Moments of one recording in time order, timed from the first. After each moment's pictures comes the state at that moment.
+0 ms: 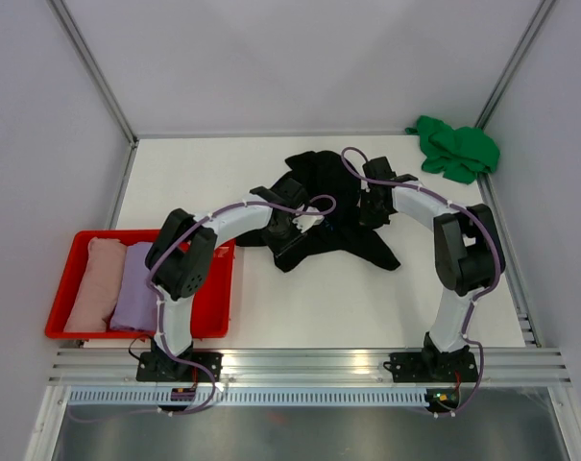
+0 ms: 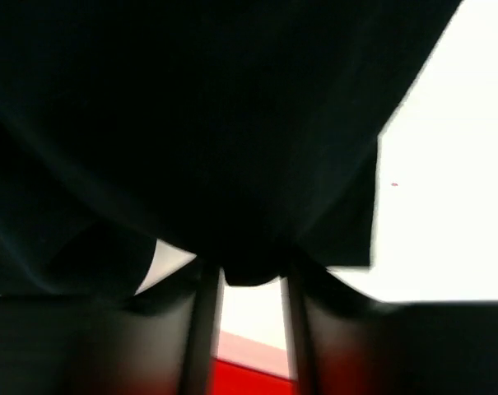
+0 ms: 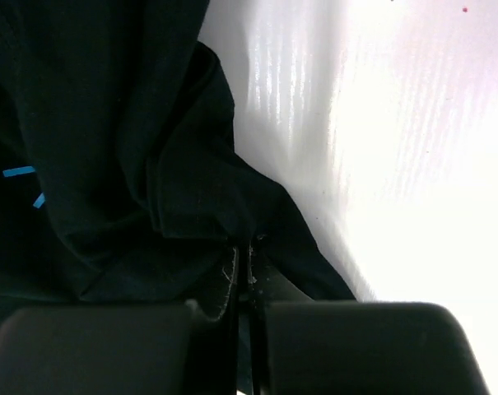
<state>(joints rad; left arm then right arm) -0.67 1.99 1.44 -0.81 0.06 0.30 0.30 1.90 1.30 -0.58 0.01 0.36</state>
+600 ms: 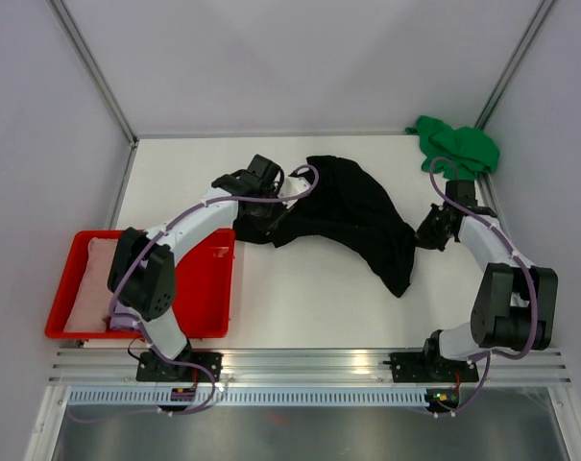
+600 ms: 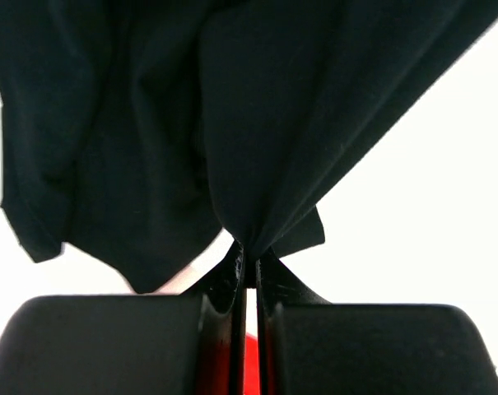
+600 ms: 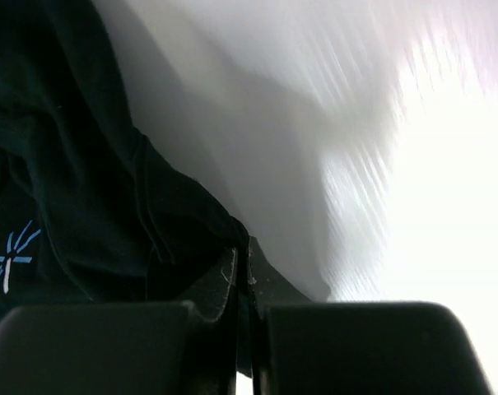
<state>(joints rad) -0.55 1.76 1.41 -0.71 0.16 0.39 -0.12 1.46 0.94 -0.57 -0.14 0.50</state>
